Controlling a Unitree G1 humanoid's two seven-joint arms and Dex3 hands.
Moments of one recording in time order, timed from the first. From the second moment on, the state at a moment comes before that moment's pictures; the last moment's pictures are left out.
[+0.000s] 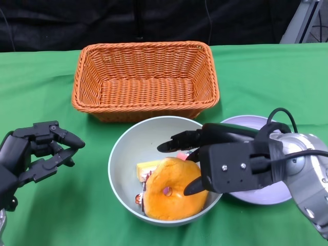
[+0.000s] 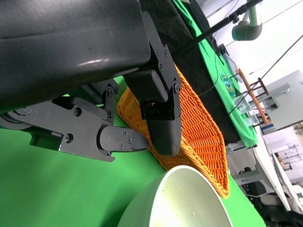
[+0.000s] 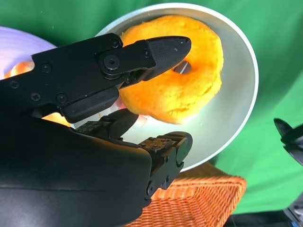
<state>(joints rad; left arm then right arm) -0.38 0.29 0.16 0.96 -0.04 -0.84 -0.37 -0.49 -0.29 0.46 -0.09 -0.44 0.24 0.72</state>
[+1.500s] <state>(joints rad) -0.38 0.29 0.14 0.96 -0.02 -0.84 -0.36 -0.44 -0.20 0.49 0.00 -0.52 0.21 0.45</state>
